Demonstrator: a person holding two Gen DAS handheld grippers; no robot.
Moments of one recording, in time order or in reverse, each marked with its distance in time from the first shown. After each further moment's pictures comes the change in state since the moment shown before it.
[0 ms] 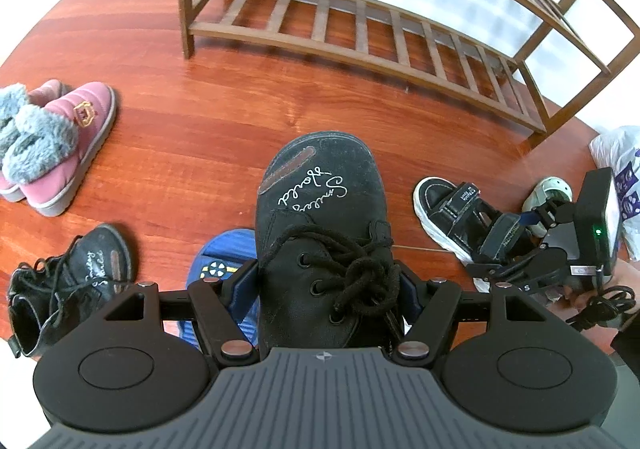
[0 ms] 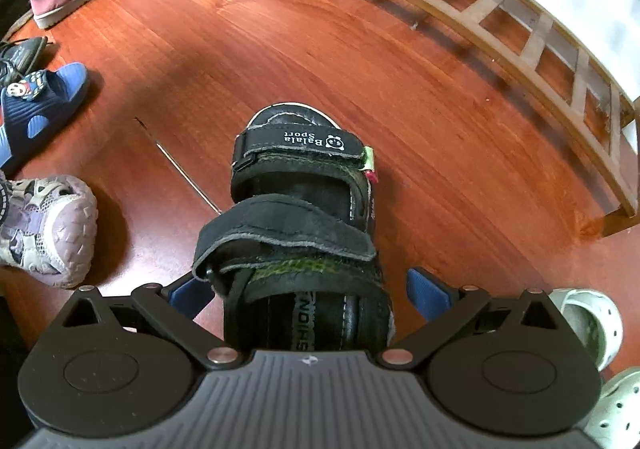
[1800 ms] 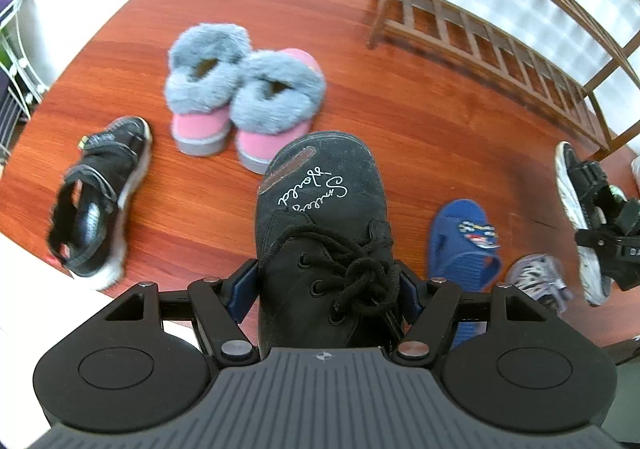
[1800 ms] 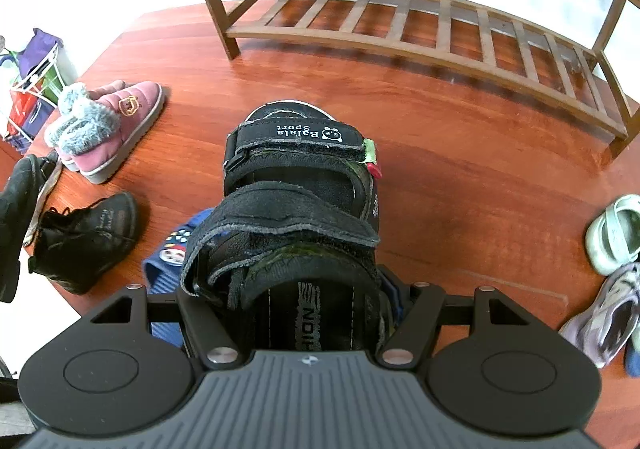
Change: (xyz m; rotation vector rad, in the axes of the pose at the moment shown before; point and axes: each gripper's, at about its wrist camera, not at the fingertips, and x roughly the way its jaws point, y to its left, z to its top) left arm -0.075 0.245 -0.024 -0.044 0.010 0.083; right arm -0.087 0.173 0.061 0.424 -0.163 -0.002
